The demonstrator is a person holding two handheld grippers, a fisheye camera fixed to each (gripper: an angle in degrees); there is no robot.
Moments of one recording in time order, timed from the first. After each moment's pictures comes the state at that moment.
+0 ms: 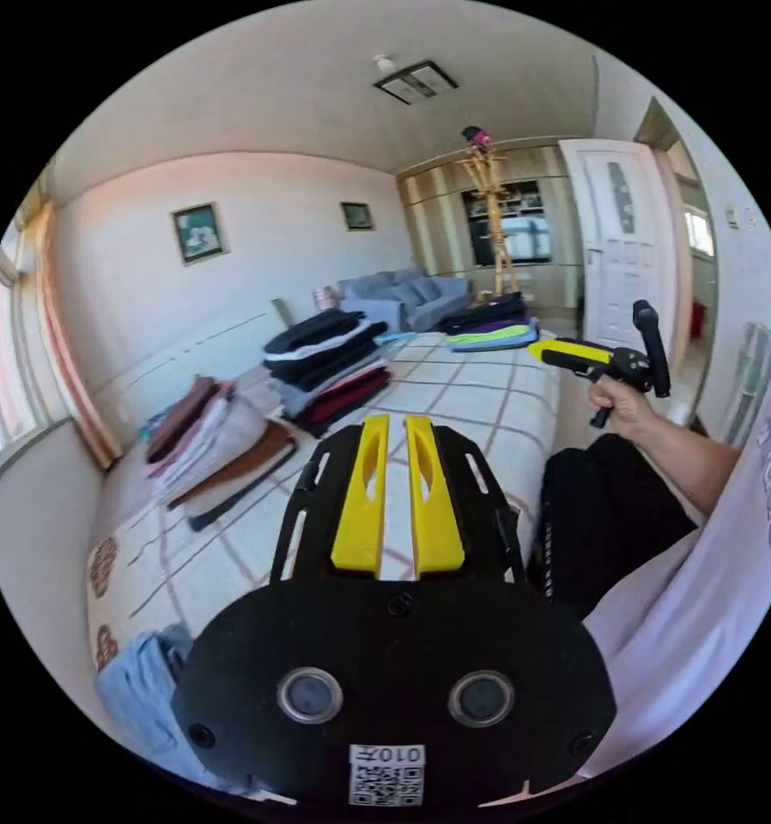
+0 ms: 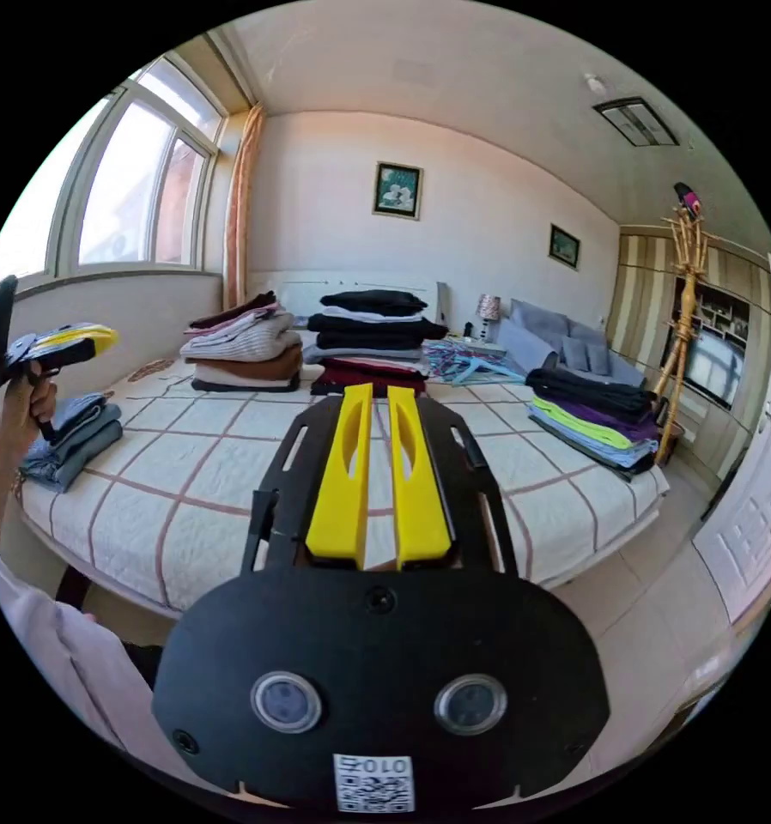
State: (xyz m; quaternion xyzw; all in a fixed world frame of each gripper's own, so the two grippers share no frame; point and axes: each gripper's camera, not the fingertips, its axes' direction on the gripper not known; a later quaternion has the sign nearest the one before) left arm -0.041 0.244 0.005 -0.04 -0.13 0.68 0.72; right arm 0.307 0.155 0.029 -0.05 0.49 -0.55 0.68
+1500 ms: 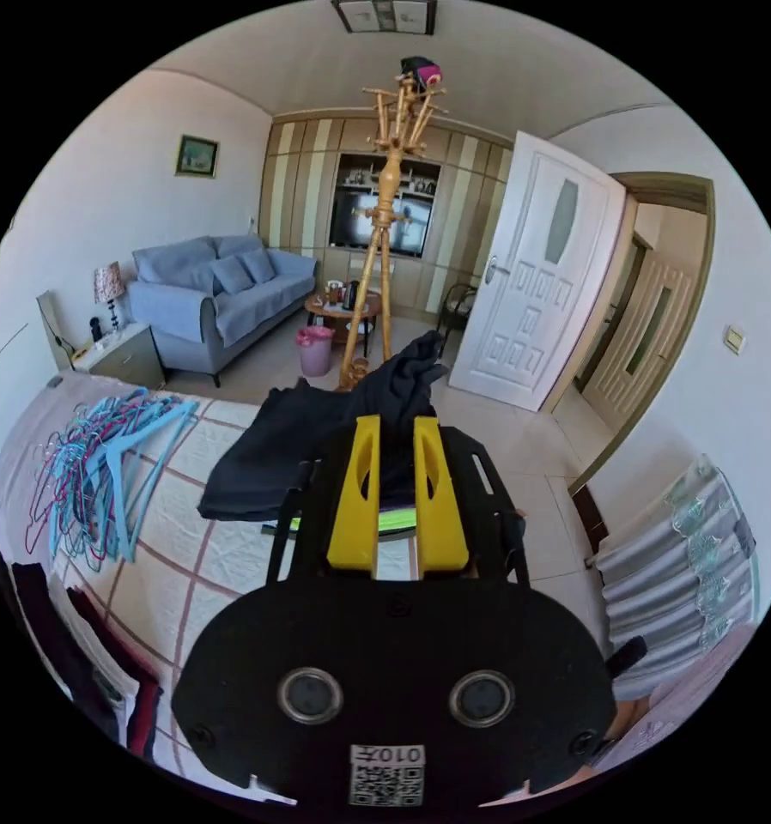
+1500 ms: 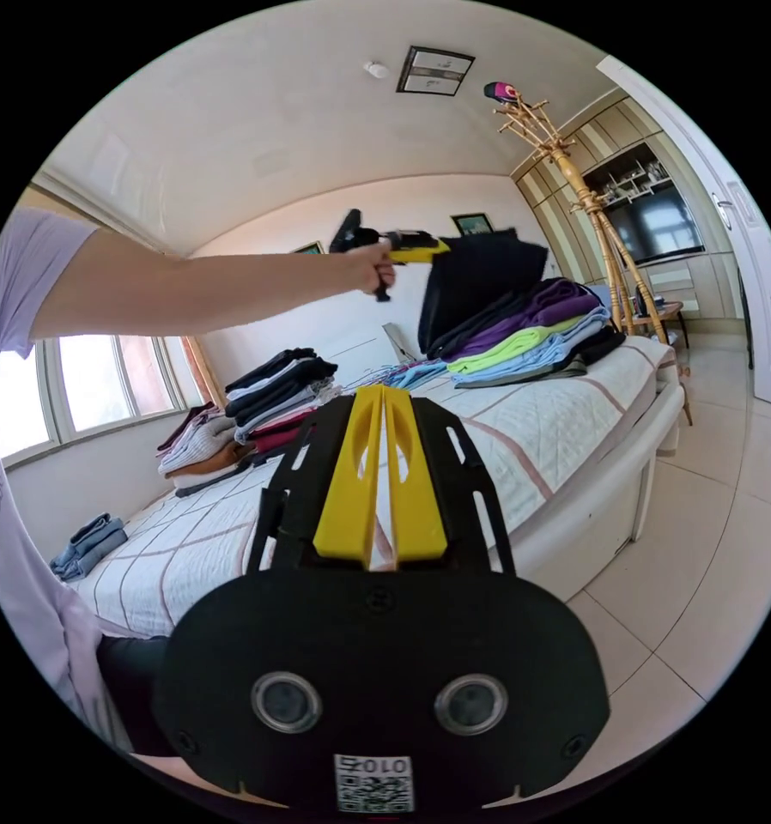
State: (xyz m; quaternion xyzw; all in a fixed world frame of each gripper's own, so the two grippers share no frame) left arm 0.251 0.466 0.863 -0.28 0.08 0.64 0.71; right arm 0.427 -0.054 -0.277 0.09 0.37 -0.44 0.81
